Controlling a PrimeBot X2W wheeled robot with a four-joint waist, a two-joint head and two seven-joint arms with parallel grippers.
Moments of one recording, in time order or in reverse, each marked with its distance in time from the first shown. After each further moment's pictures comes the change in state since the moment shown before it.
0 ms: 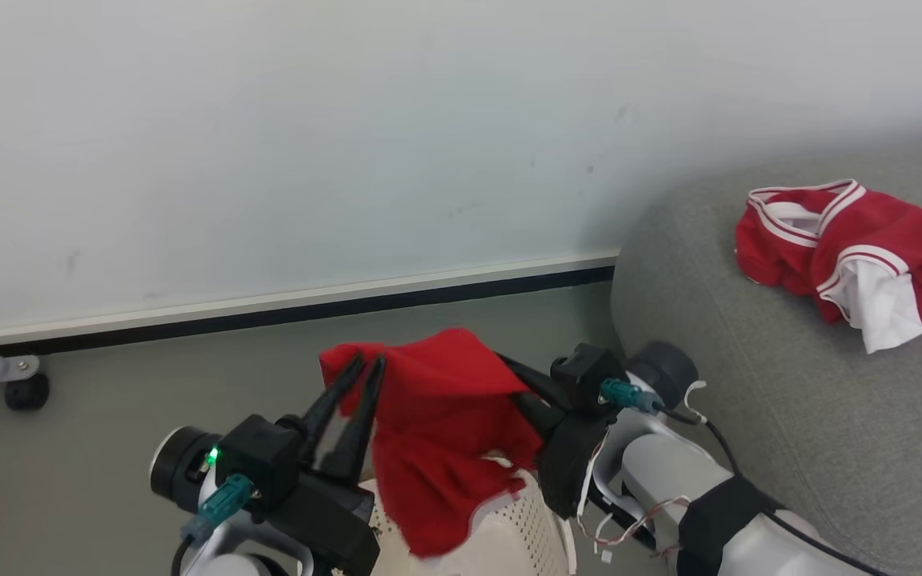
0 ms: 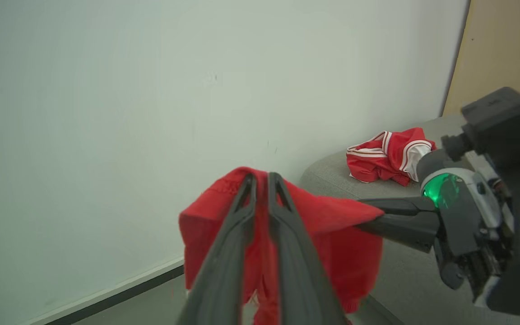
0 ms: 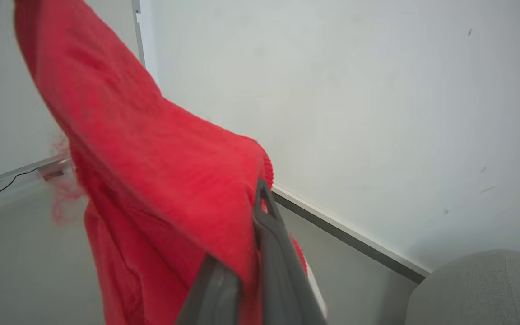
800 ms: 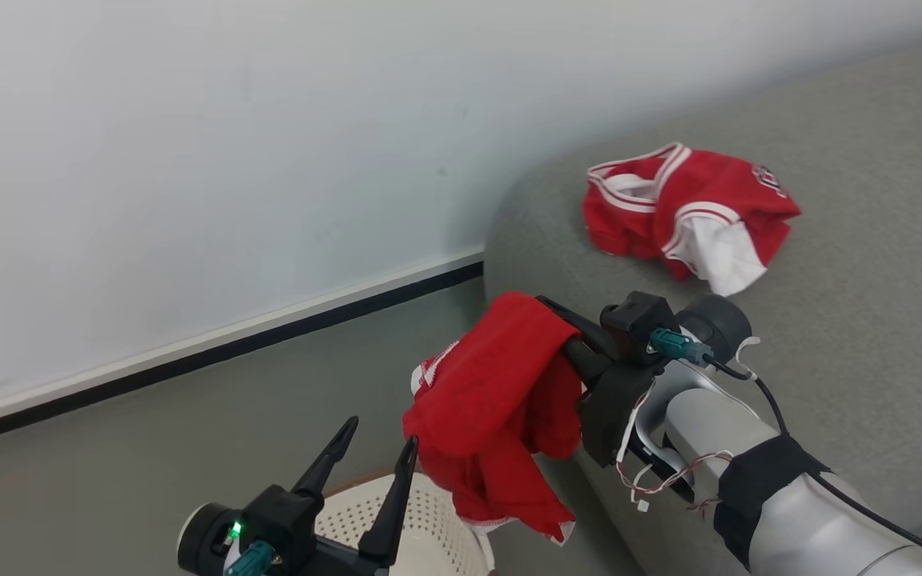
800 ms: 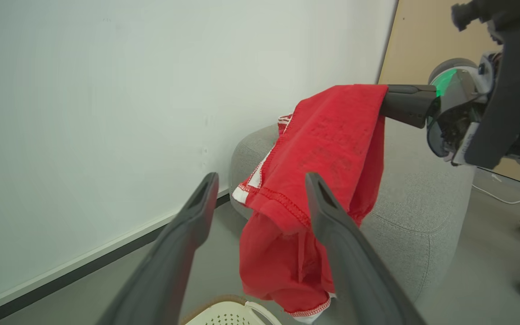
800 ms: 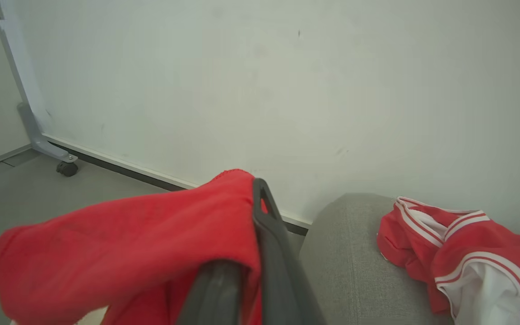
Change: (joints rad) left arm 0.115 -0.030 -0.021 0.084 -0.008 0.024 -0.087; right arm -0.068 -0.056 -0.069 0.031 -0.003 0.000 -0.001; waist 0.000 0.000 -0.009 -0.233
